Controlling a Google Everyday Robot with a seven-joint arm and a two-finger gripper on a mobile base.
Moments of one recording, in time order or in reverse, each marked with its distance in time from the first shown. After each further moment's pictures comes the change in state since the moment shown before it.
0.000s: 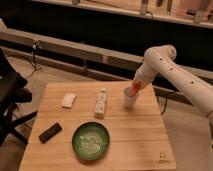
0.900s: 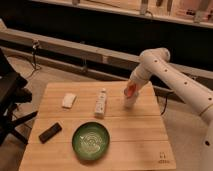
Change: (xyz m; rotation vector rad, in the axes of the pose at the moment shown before) arm -0.012 -0.019 0.023 0.004 -0.012 -0.064
